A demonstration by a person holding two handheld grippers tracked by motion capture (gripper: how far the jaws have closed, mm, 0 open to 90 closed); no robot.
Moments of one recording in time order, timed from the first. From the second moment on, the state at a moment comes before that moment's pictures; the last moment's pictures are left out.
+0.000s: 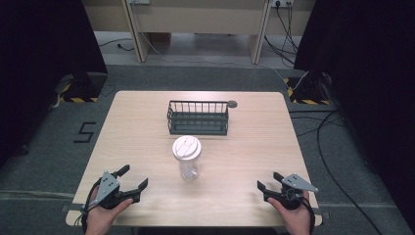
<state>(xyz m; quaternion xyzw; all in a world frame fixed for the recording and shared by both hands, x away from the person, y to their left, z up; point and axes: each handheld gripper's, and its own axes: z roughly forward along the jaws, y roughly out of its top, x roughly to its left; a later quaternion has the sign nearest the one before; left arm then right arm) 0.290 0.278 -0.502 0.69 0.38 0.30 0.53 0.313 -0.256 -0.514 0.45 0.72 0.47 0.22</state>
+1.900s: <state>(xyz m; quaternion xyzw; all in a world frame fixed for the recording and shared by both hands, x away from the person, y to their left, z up) 0.323 0.190 -0.494 0.74 0.30 0.24 0.55 0.313 -0.256 -0.514 0.45 0.72 0.47 0.25</state>
